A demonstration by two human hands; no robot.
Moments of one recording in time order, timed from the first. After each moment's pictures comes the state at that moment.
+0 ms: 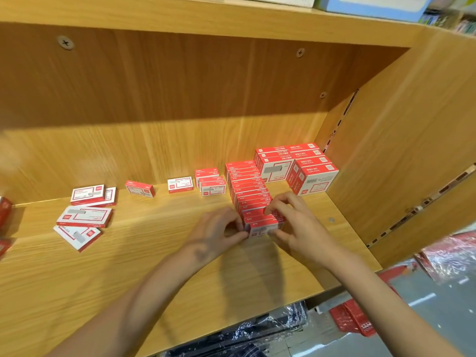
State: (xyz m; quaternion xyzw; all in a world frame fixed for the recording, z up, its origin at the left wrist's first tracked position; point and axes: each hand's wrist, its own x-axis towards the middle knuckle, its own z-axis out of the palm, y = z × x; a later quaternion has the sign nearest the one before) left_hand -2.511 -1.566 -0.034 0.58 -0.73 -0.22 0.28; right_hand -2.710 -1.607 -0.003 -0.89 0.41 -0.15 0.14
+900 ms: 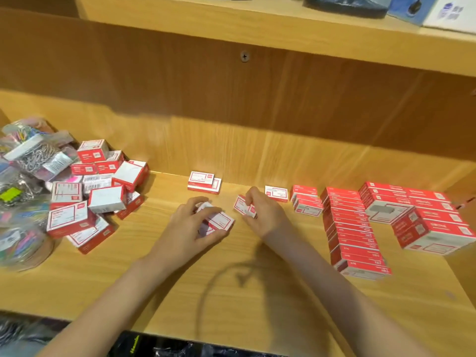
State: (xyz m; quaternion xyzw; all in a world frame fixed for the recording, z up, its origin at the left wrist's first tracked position) left_hand -2.356 -1.460 -0.037 0.77 -0.56 -0.10 0.30; right_hand -2.493 -1.601 -0.028 -0.92 0.26 -0.18 0.25
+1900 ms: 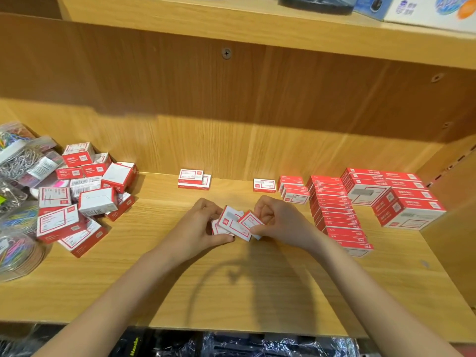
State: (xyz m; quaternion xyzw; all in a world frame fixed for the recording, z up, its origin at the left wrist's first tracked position) left_hand -2.371 -1.473 -0.033 0.71 -0.59 -0.20 0.34; right_hand -2.544 -1.592 0.005 -0.85 0.31 -0.08 0.42
